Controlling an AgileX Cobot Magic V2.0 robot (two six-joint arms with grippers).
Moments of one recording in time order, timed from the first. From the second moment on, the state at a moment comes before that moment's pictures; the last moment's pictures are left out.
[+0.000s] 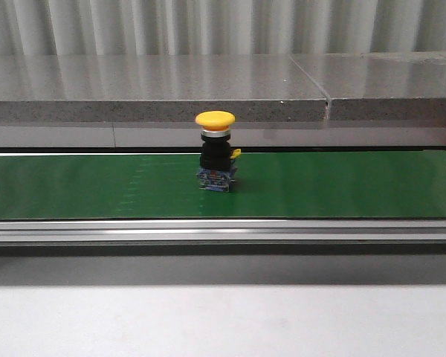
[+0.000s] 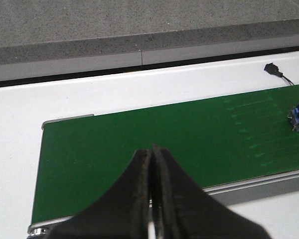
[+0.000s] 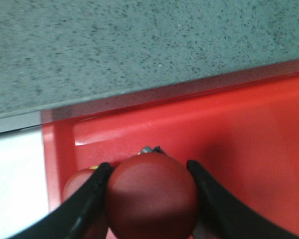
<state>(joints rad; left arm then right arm) 0.01 0.56 -0.59 -0.45 0.59 0.43 -0.47 2.12 -1.99 0.18 0.83 -0.19</state>
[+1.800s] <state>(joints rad) 0.01 0.56 -0.59 -0.45 0.59 0.43 -0.49 2.02 -2.01 0.18 0.91 -0.19</state>
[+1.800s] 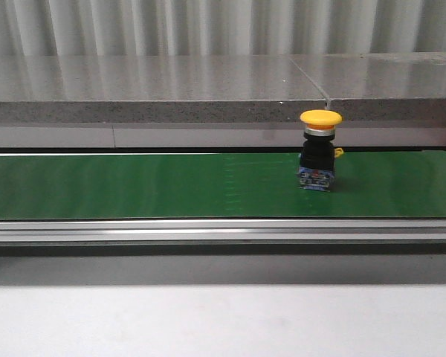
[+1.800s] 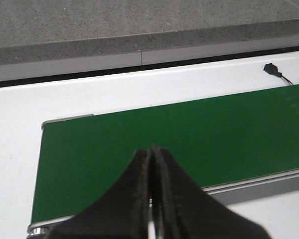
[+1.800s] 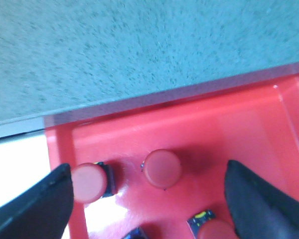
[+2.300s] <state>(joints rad) 0.01 0.56 -0.59 -0.45 0.59 0.43 -0.30 1.63 -1.86 0.18 1.09 -0.27</state>
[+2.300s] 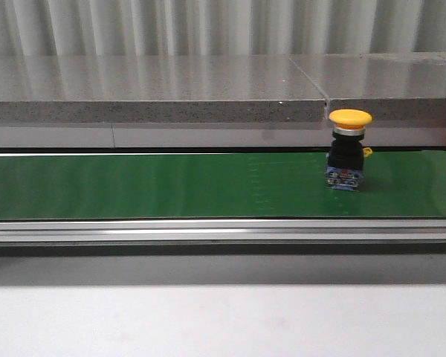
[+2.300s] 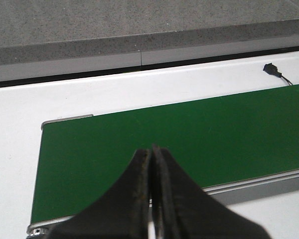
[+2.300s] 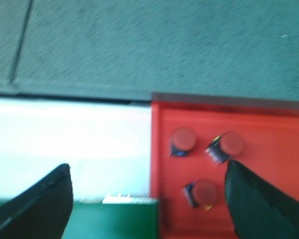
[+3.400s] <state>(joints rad) 0.01 0.56 -0.59 -0.45 0.59 0.43 0.06 1.40 -1.12 0.18 0.96 -0.32</state>
